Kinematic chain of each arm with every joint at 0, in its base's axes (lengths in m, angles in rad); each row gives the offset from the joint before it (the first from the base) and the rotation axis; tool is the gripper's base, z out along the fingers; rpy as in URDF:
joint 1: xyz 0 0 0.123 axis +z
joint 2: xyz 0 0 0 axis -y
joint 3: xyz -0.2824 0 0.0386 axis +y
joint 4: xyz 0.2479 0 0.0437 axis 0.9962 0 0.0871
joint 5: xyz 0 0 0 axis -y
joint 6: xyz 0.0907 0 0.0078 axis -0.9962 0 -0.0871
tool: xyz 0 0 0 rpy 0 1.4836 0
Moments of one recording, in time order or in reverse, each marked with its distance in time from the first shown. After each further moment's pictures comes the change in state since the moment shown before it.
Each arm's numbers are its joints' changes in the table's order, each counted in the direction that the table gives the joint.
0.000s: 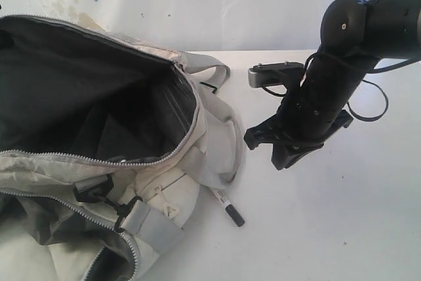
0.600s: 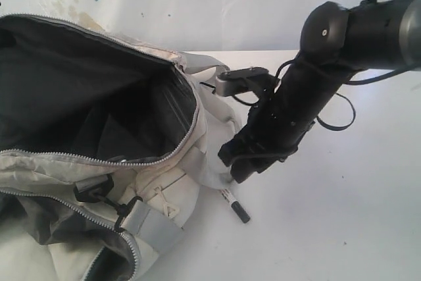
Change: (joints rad) left arm 0.000 0.000 0.000 -0.021 -0.008 0.003; right arm 0.092 -0.002 0.020 0.142 0.046 0.229
